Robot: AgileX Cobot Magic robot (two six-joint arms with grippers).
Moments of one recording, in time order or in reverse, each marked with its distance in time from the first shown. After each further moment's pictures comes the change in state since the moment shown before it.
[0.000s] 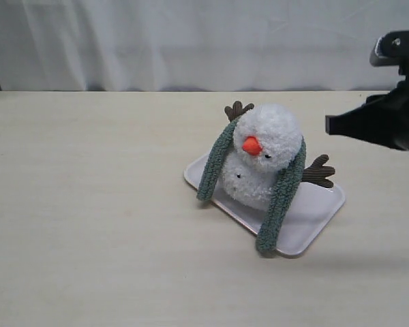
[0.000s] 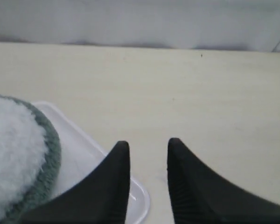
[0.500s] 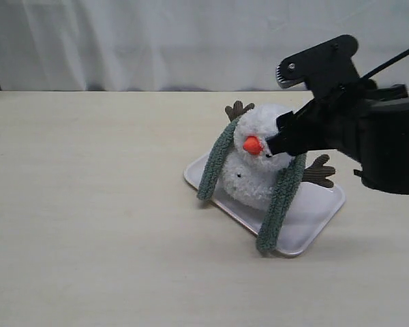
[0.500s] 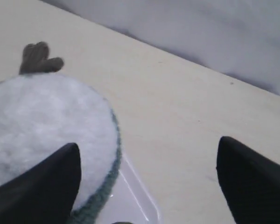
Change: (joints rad) left arm 0.000 0.000 0.000 0.000 0.000 0.000; right arm 0.195 0.195 -0.148 0.000 -0.132 -0.195
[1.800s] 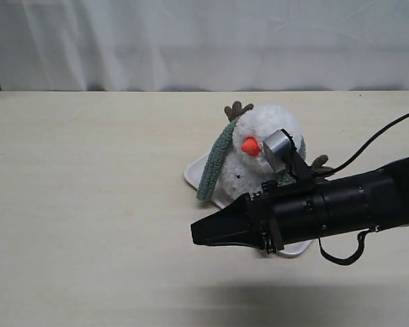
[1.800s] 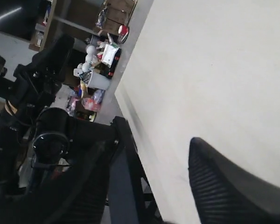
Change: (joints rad) left arm 0.000 0.000 0.000 0.000 -0.002 0.000; right arm -0.357 0.301 0.172 -0.141 1.812 0.363
